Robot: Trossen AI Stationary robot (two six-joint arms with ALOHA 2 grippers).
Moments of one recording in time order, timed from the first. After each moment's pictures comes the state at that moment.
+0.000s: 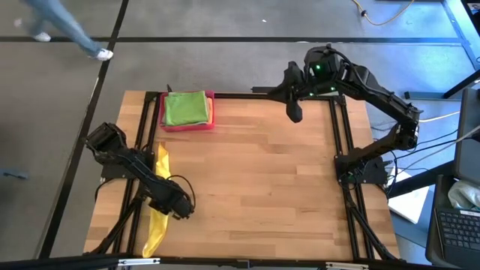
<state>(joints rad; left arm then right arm) -0.65 1.64 0.80 -0.90 0.39 -1.82 -0.40 1.44 1.79 -0.88 -0.28 -0.17</state>
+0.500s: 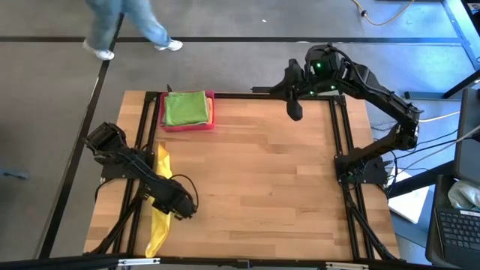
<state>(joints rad) -0.63 1.64 0.88 -0.98 0.36 -1.77 -0.42 1.44 1.79 -0.87 -0.28 -0.22</state>
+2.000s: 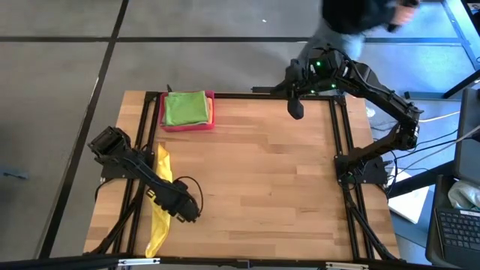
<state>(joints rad) -0.64 1.72 0.95 -1.03 0.24 -1.64 -0.44 1.44 1.79 -0.91 -0.28 -0.21</state>
